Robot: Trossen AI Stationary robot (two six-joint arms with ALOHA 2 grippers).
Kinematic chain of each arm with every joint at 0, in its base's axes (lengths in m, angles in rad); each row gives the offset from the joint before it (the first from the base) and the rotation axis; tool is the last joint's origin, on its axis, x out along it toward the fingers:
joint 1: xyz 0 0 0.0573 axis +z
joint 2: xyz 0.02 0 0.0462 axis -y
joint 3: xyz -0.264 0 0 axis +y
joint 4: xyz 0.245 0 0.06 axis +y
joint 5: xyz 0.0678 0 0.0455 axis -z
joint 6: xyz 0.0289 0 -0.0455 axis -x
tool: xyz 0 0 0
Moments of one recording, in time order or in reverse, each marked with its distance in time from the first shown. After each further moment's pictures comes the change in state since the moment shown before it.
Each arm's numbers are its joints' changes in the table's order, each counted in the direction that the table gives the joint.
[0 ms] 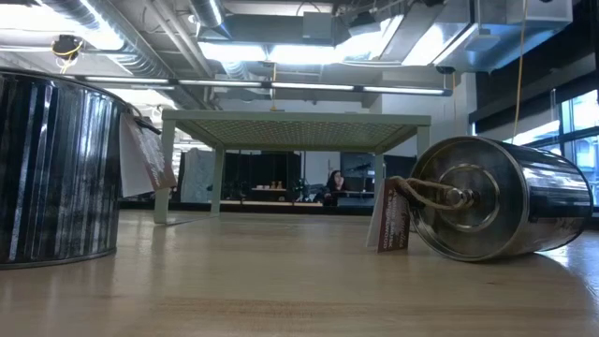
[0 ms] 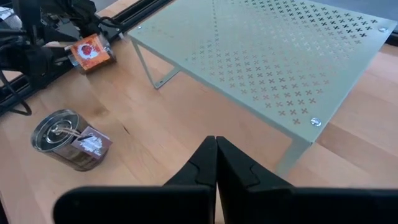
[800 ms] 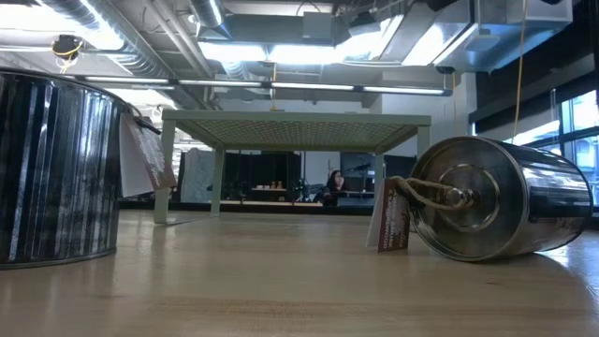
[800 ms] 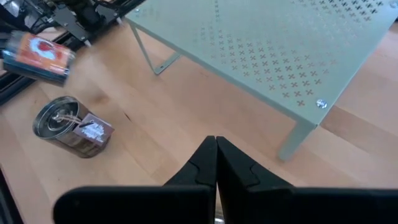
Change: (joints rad) left arm 0.240 0.309 -0.328 0.006 0.057 0.045; right arm -0.002 0.000 0.000 0.002 -0.066 -0.019
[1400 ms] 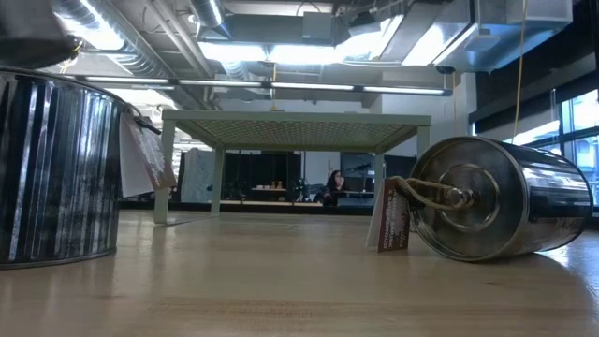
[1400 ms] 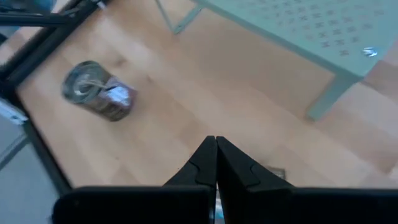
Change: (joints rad) left arm 0.340 0.306 -0.113 0.020 0.241 0.089; right arm -0.007 0.000 -0.029 -0.059 -0.184 0.003
